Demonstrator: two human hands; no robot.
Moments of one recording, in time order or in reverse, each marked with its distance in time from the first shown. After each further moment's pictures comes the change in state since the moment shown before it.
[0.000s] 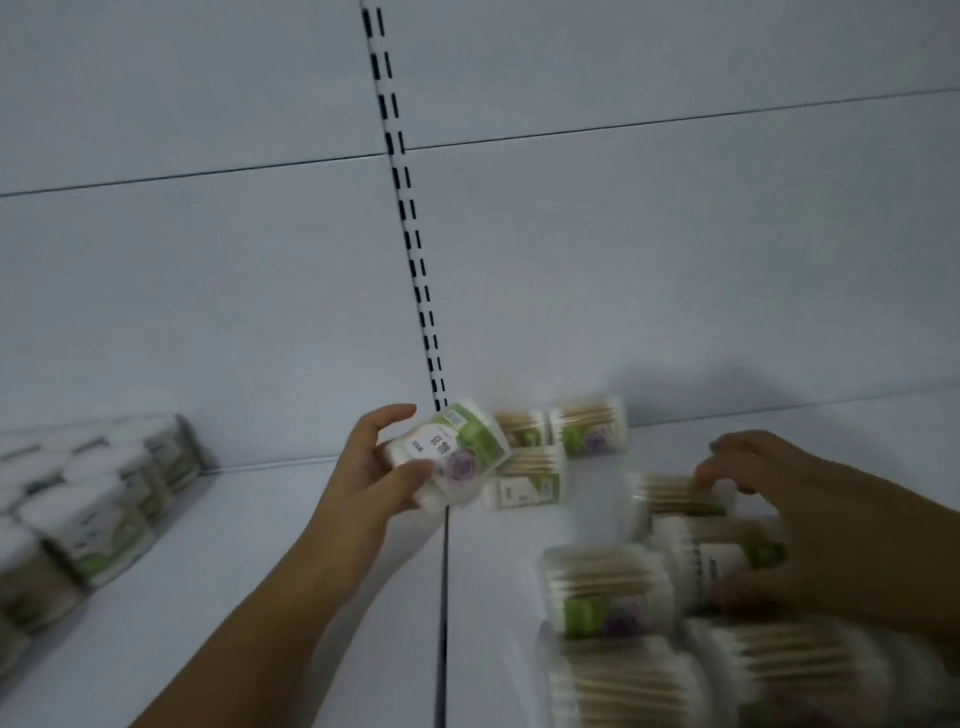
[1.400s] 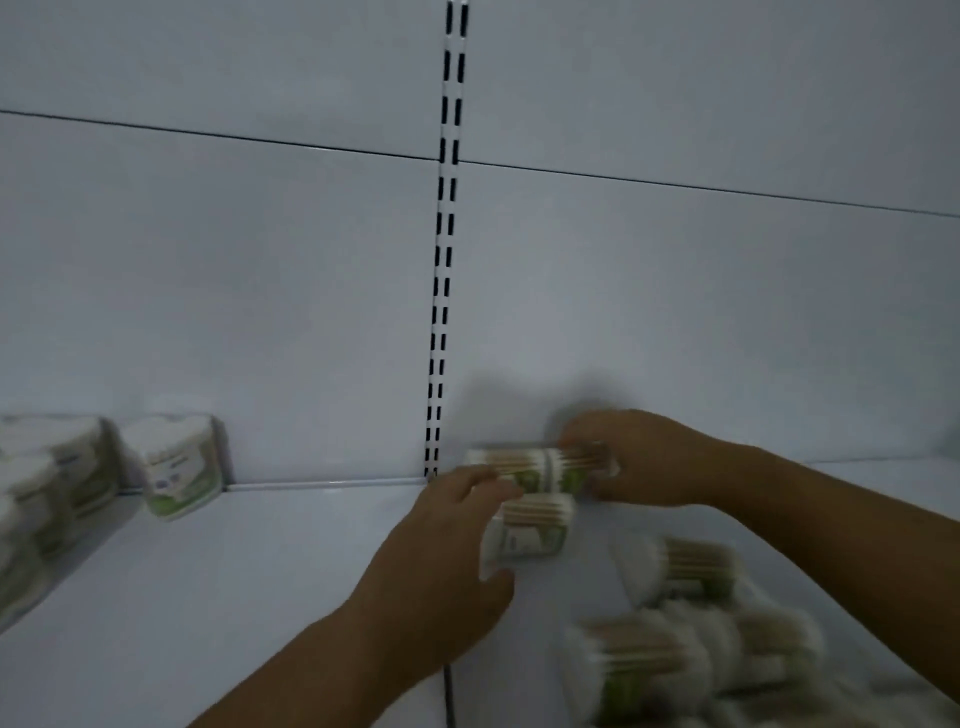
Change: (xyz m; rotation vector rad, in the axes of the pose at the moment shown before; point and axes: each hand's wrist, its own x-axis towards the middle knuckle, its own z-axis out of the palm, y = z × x) left_hand 0.019 -0.020 0.015 0.875 -0.288 0.396; right_hand 0.155 -0.036 -0.005 -0.248 -0.045 -0.220
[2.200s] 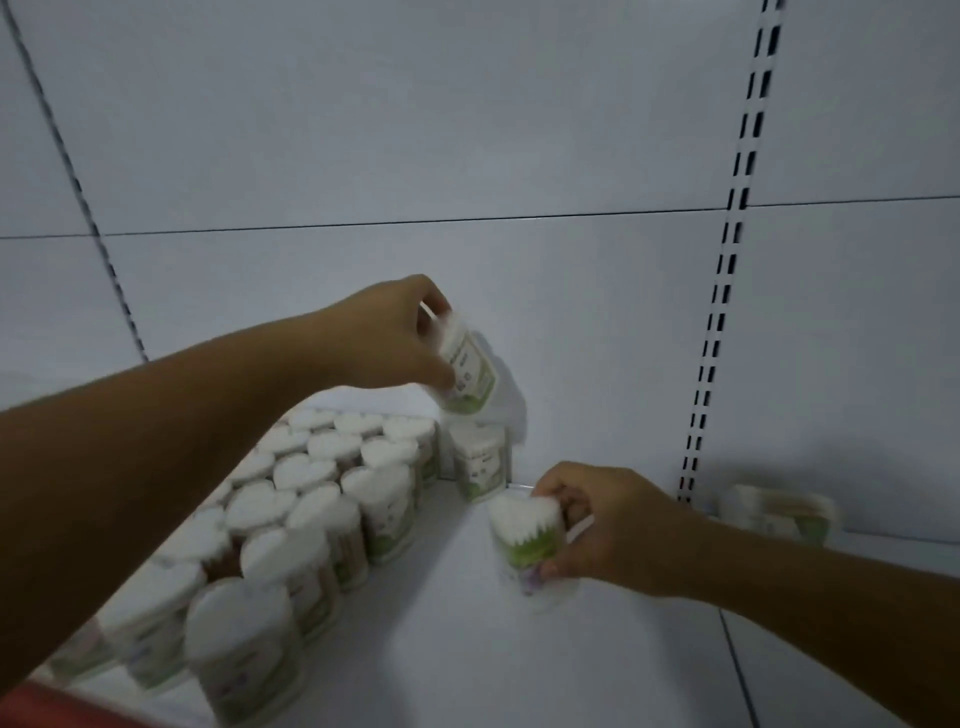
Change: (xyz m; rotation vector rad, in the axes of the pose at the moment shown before) left_hand -0.022 -0.045 -0.278 0.295 0.049 -0.516; right_hand 0.063 -0.222 0.026 0.662 0.100 -0.328
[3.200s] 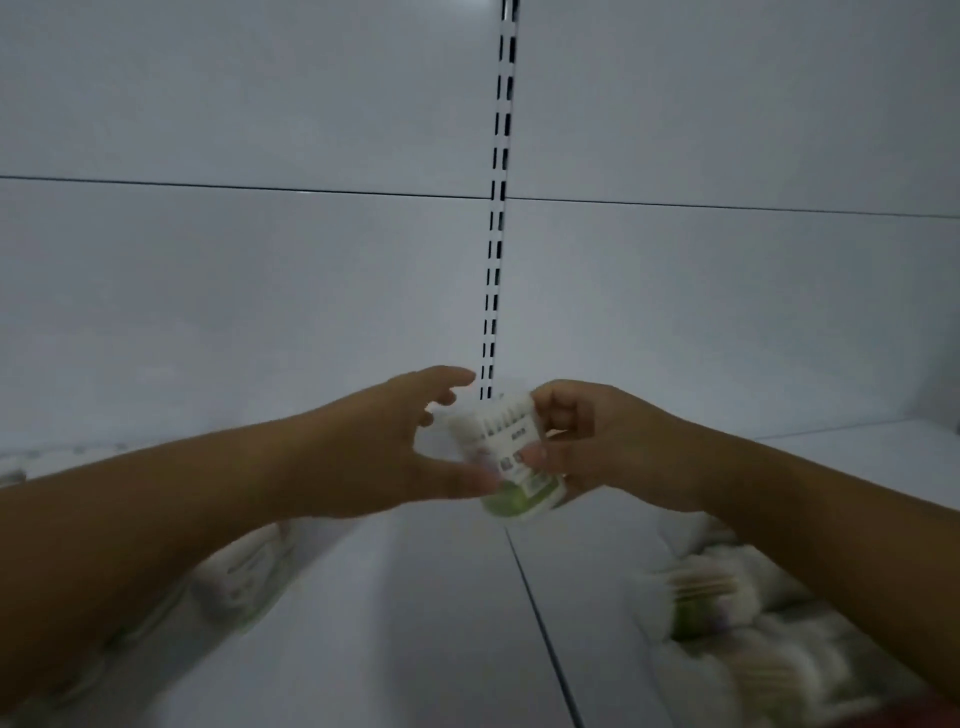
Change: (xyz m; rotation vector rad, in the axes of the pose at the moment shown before) left_hand -0.013 0.070 0.100 -0.295 -0.402 0.450; right_hand -0.083 -0.009 -0.091 0.524 0.169 0.336
